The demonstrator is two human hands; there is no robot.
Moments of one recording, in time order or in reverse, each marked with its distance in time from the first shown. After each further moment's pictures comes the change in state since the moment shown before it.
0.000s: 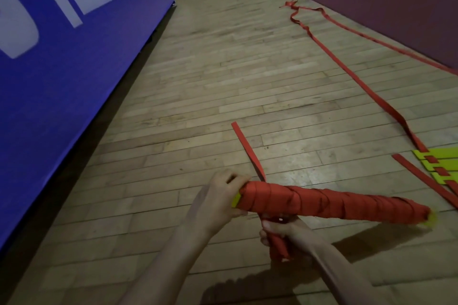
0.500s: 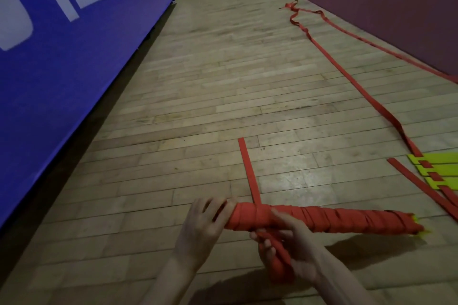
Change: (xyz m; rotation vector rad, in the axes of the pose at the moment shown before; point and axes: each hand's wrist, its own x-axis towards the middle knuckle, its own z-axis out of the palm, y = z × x) left_hand -0.046 -0.033 0.067 0.260 0.414 0.247; right_hand -0.015 -0.001 0.008 0.384 0.050 0.241
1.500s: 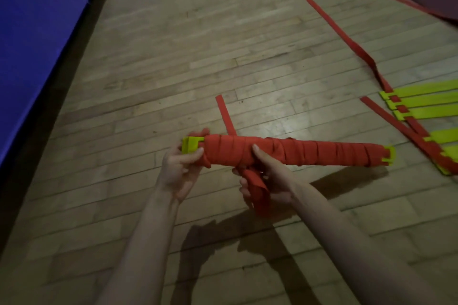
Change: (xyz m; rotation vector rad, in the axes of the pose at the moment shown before) left_hand 0.051 0.013 -0.026 -1.875 0.058 -1.267; right_hand 0.005 -0.006 -0.010 -0.141 -0.058 -0.095
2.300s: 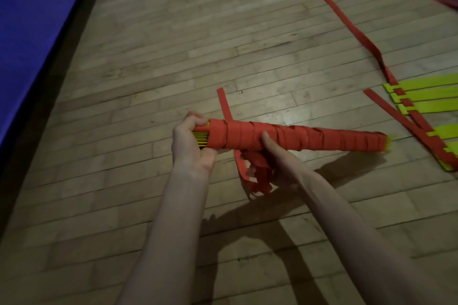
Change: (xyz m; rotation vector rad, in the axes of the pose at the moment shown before) left_hand 0.004 0.007 0.065 -0.223 0.364 -0.089; right_hand 0.004 -0.012 -0.023 -0.275 -0.016 -0.244
